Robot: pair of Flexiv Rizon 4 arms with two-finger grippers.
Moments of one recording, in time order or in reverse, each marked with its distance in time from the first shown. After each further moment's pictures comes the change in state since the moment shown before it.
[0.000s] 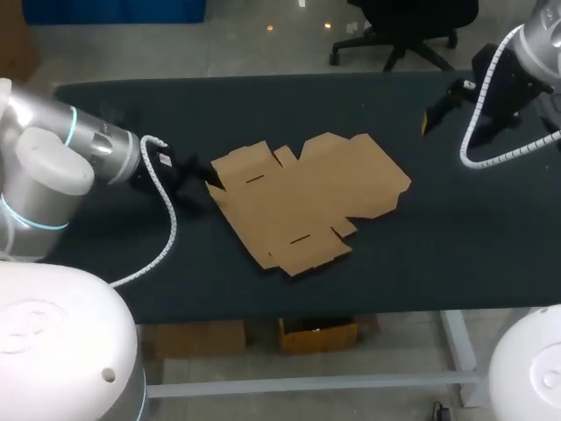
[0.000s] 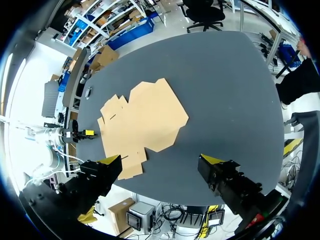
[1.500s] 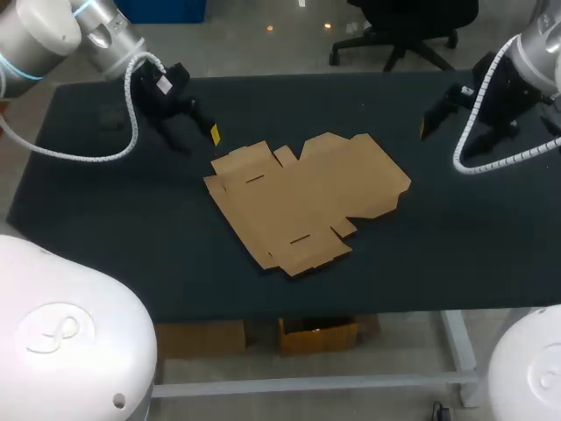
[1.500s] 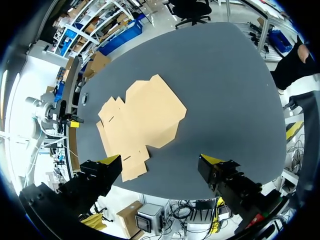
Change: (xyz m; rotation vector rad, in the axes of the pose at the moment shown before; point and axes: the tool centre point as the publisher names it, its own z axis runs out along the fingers) left arm 0.048 -0.075 -0.050 -0.405 -0.151 0.523; right arm 0.007 -0.016 0.002 -0.006 -0.015 0.100
